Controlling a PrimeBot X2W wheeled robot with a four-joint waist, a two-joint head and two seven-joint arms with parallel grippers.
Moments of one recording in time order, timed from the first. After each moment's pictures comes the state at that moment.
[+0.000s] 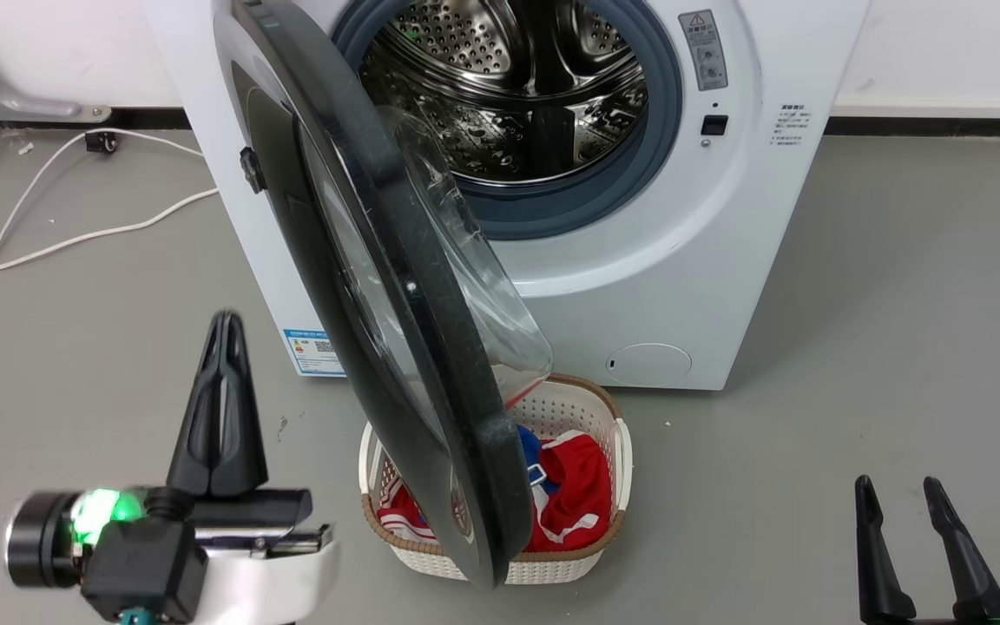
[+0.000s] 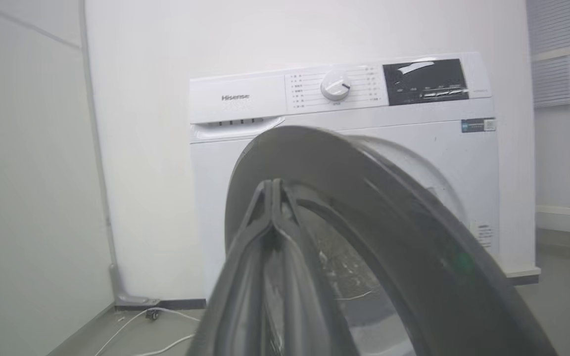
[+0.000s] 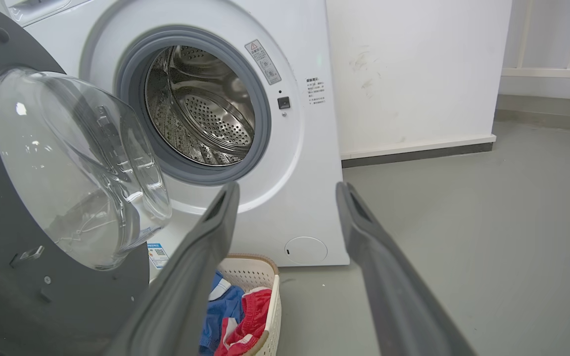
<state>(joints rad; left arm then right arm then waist) 0.03 0.06 -0.06 -0.31 0.01 0.06 -0.26 0.22 -0.05 -0.06 -0.05 0.23 0.13 -0.26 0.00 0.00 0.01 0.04</state>
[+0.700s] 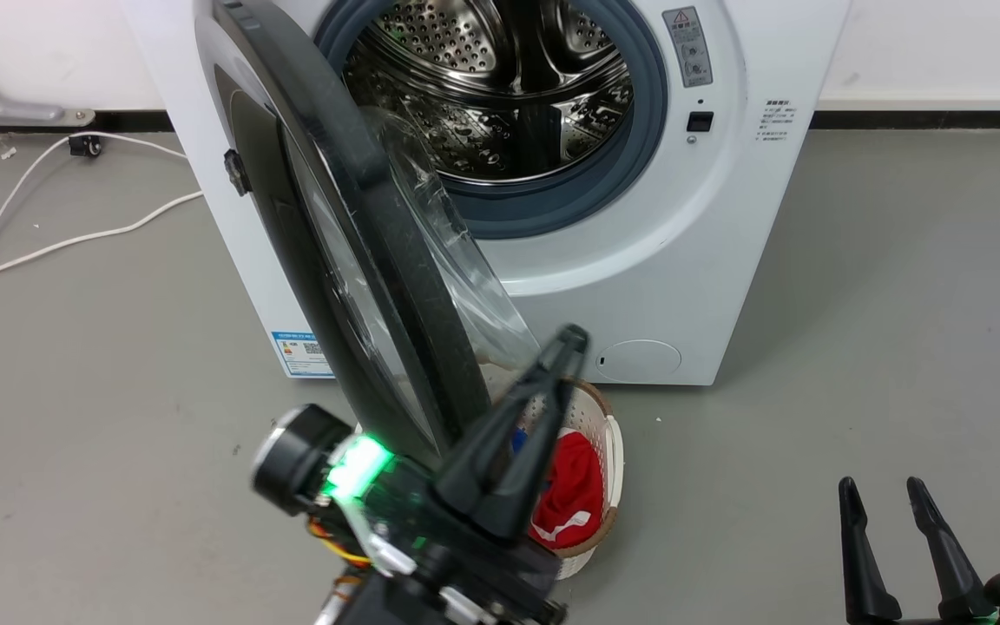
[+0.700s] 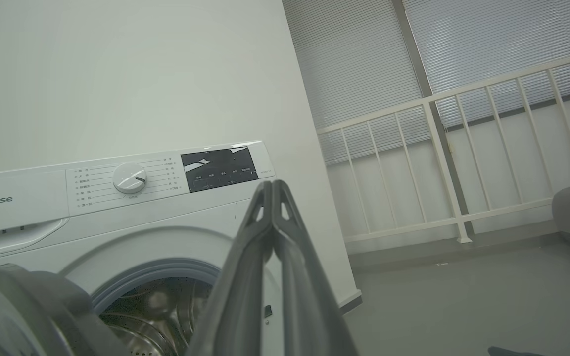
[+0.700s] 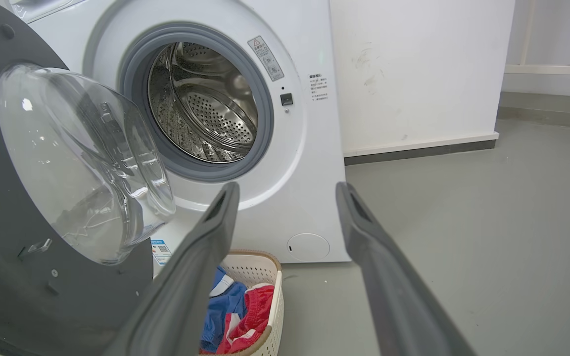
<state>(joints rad) -0.11 0.07 -0.46 -0.42 0.05 -0.08 -0.26 0.22 -0.05 -0.03 -0.05 0.22 0.13 -0.26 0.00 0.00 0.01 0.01</state>
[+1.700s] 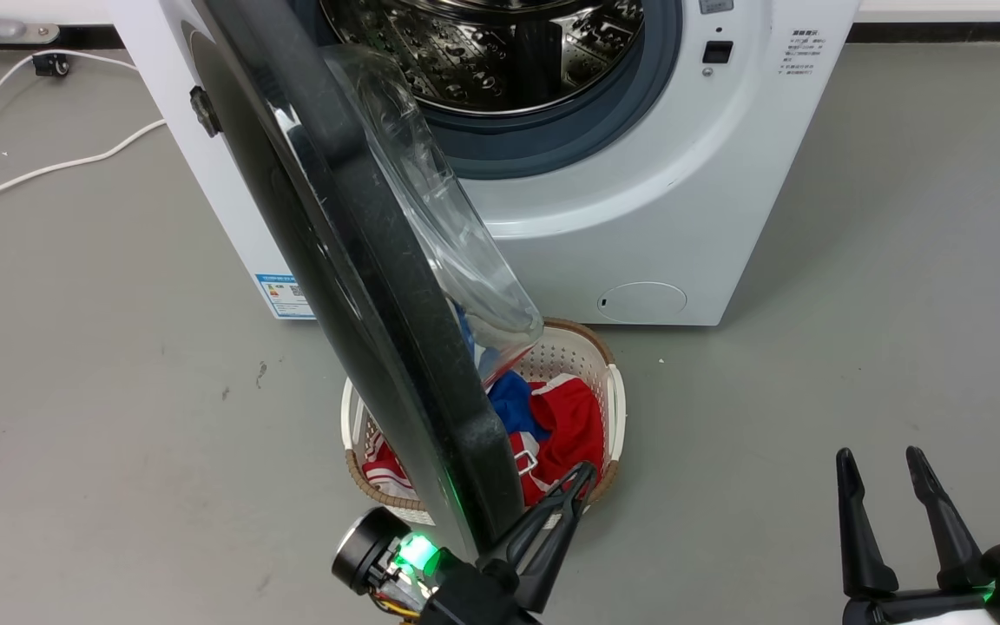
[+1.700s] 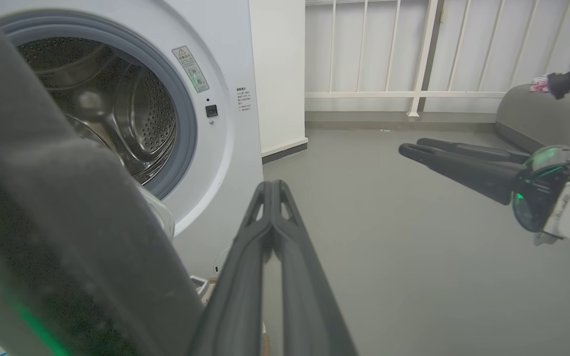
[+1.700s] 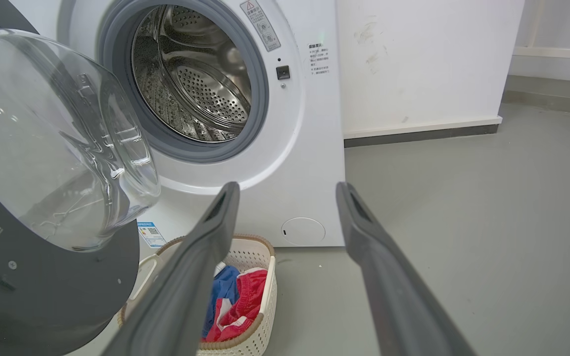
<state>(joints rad) -0.05 0.12 -0.60 -0.05 -0.04 -0.06 -0.26 0.17 -0.05 -0.03 -0.05 0.19 0.13 -0.26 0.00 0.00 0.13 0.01</state>
